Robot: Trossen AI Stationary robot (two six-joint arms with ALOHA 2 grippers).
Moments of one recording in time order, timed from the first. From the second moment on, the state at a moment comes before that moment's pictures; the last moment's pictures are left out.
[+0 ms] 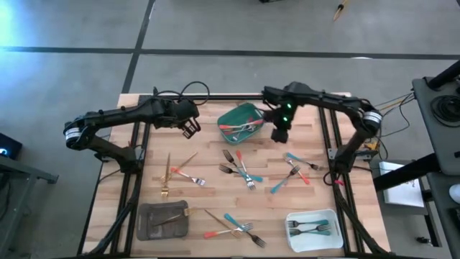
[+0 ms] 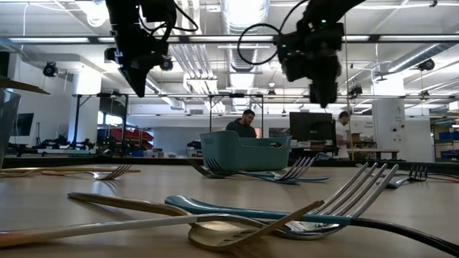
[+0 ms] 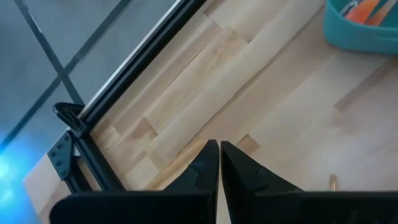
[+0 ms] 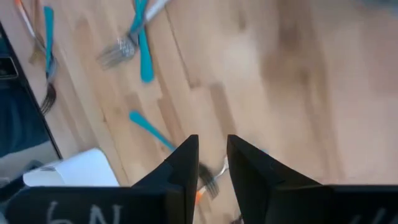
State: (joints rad) left arm 0.34 1.36 1.16 -1.07 -0.49 -0.37; right arm -0.53 1.68 1.39 -1.28 -0.49 -0.19
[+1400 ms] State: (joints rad) left arm 0.33 1.36 1.16 -0.99 -0.40 -0.29; right arm -0.06 1.51 0.73 -0.70 -0.36 -0.52
